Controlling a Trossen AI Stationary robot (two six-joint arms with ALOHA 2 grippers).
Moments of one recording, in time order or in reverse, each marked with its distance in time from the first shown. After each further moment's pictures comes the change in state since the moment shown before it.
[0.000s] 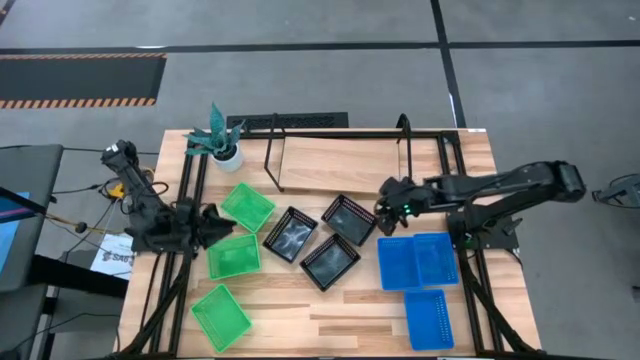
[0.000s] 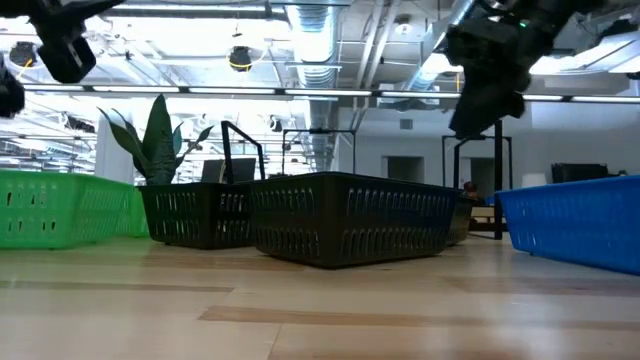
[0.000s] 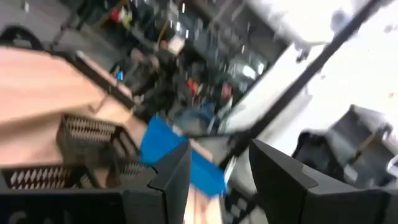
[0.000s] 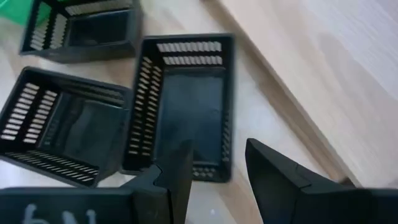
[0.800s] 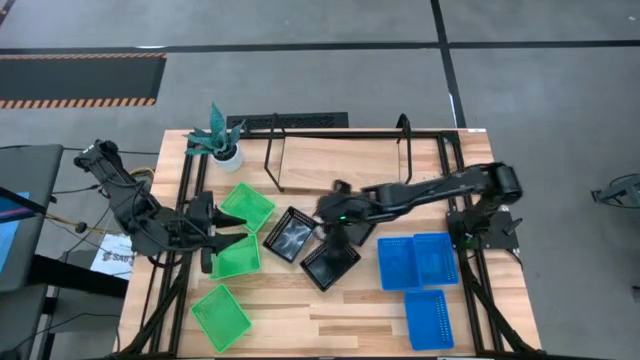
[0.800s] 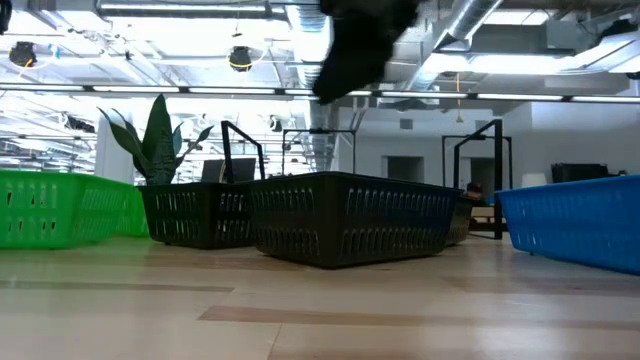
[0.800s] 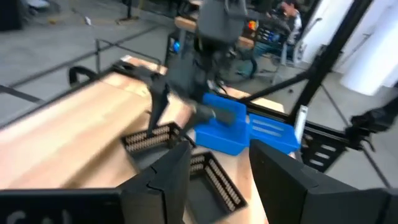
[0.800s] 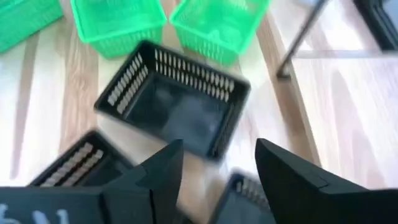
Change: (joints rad) left arm 0.128 0.462 0.731 -0.832 0.041 -0.002; right arm 0.054 0.591 0.586 0.115 0.009 -0.462
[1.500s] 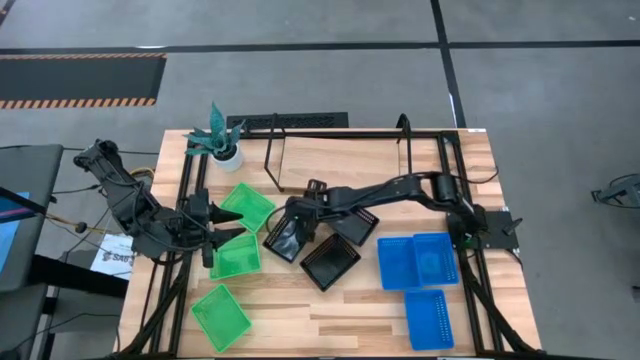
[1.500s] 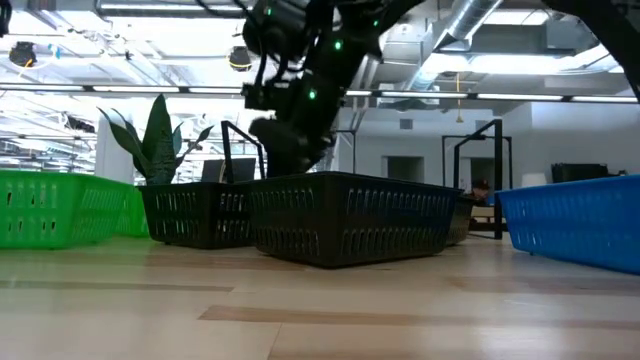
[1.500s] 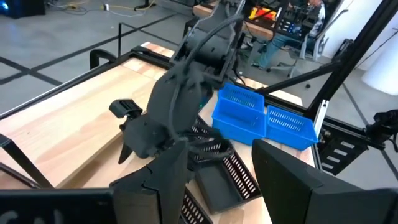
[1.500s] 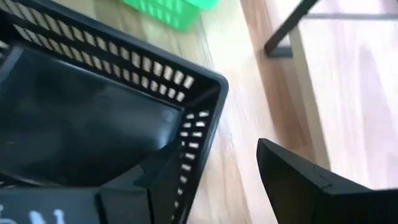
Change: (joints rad) left arm 0.000 -0.013 -0.001 -0.138 -0.028 -0.134; right arm -0.092 0.434 0.312 -0.122 0.100 0.000
